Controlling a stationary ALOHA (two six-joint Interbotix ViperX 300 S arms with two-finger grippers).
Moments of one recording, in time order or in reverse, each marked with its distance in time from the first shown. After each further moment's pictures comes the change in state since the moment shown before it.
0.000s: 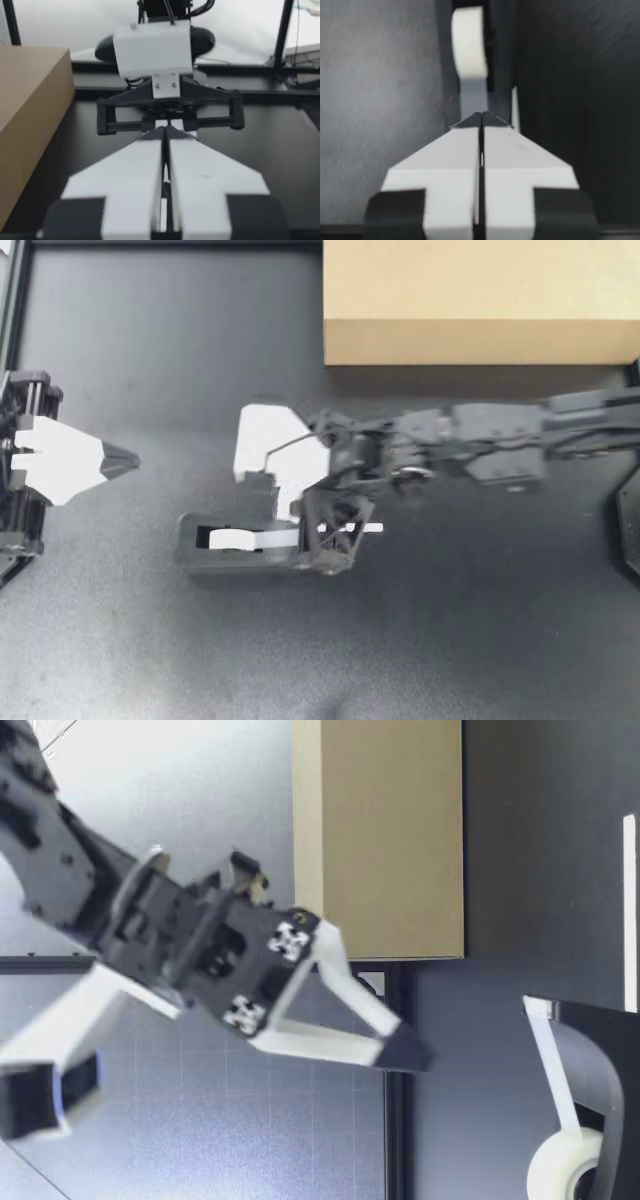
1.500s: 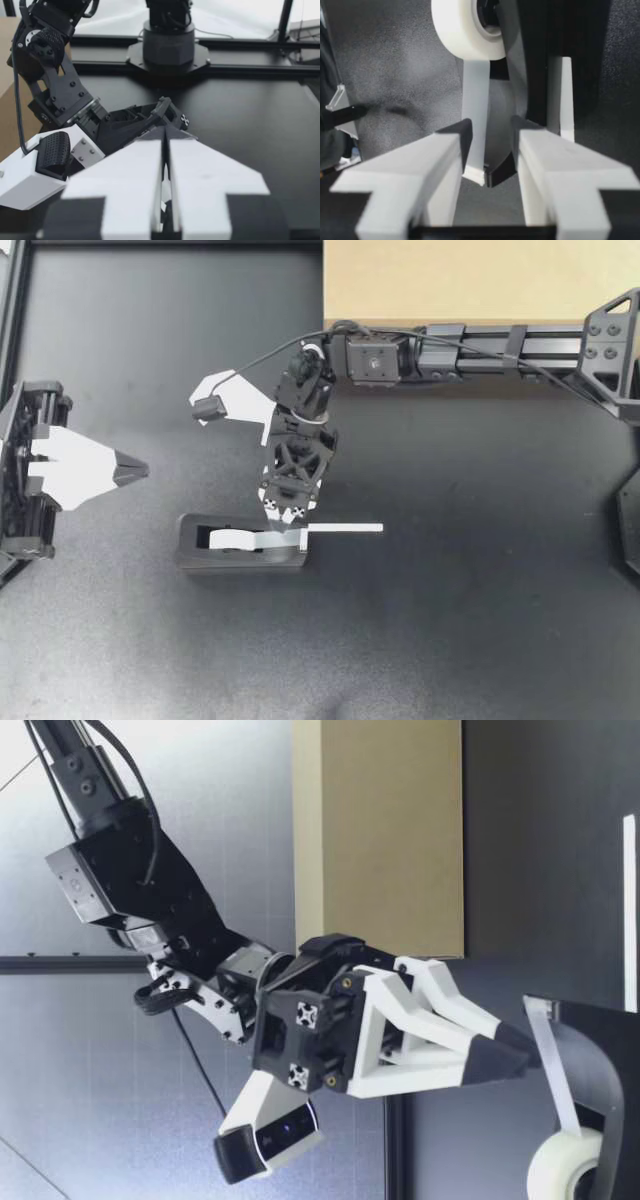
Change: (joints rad) left arm 0.000 0.041 0.018 0.000 0.000 -0.002; right arm -0.255 0.353 -0.296 0.658 0.541 -0.376
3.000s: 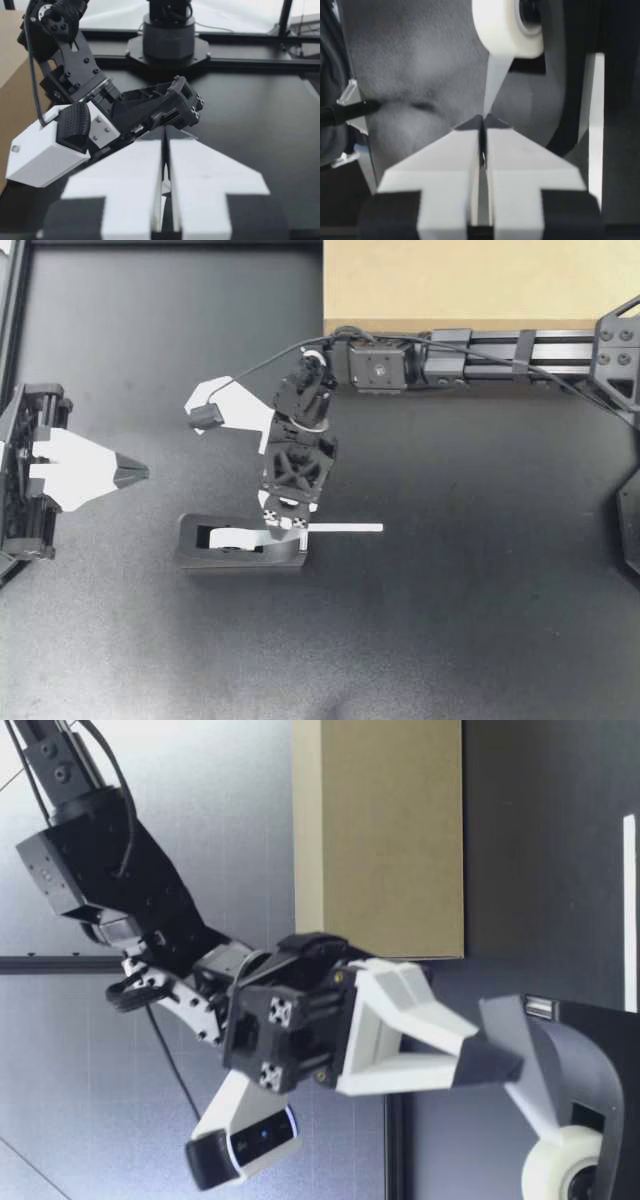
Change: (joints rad) left arm 0.002 0.002 0.011 0.000 0.000 -0.002; right arm 0.026 -0.048 0.034 0.003 -0.011 0.003
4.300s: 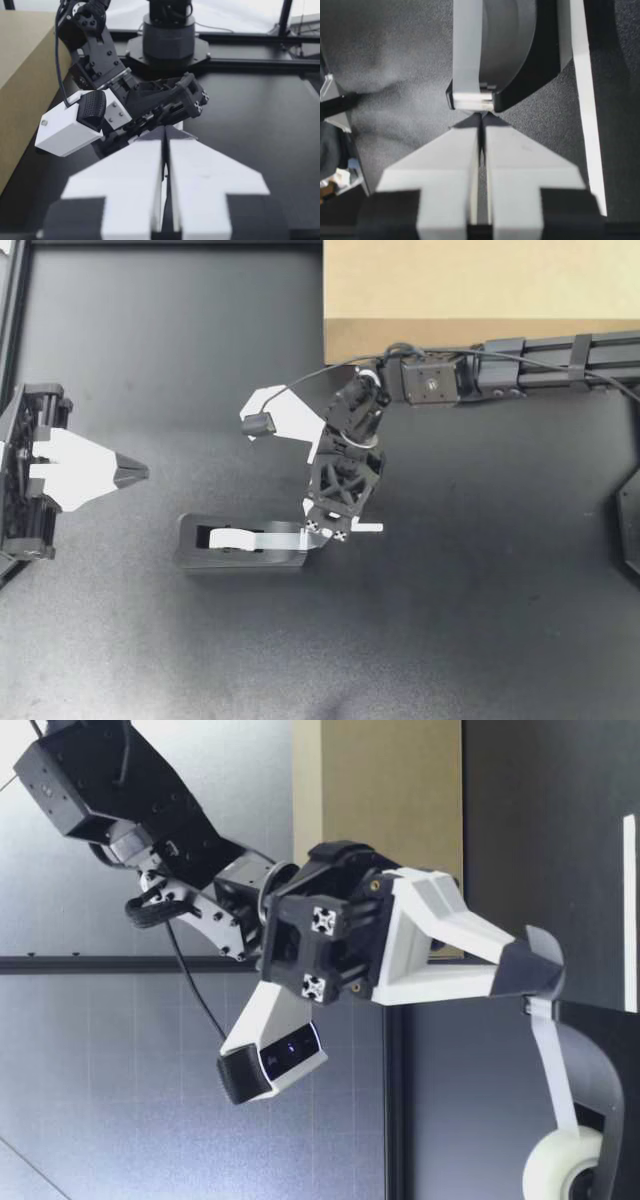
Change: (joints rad) left arm -0.002 0.000 0.000 0.000 0.000 0.000; right arm 0.005 -0.129 0.268 0.008 -0.186 0.006
